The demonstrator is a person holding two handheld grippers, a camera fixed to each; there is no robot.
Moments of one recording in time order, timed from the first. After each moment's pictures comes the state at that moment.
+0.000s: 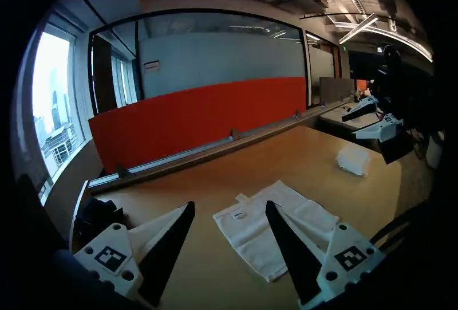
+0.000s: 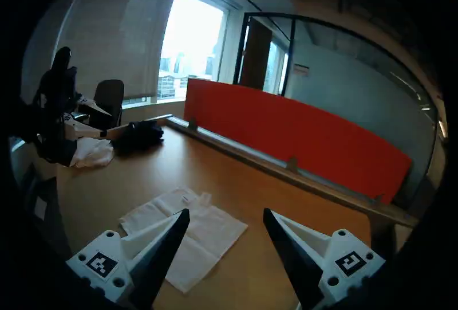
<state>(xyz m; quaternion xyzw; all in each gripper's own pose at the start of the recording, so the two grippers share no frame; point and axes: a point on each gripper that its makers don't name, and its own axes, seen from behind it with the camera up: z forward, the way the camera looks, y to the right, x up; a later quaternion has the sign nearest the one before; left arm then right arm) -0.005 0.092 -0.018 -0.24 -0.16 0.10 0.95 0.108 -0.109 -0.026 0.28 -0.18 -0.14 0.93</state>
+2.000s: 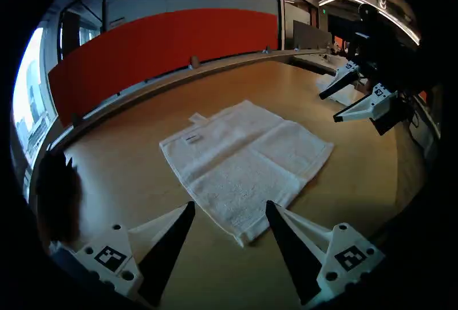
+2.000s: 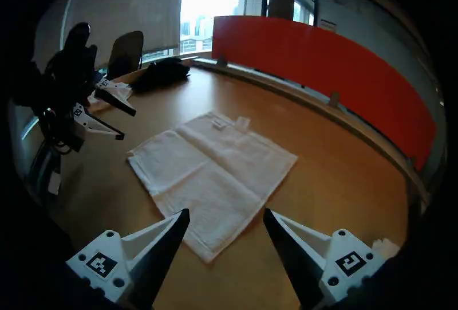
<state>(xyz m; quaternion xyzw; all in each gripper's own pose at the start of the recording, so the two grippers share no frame) -0.212 0.139 -0.054 -0.32 -0.29 0.14 0.89 -0.093 -0.128 -0.071 0.33 -0.32 -0.16 0.87</state>
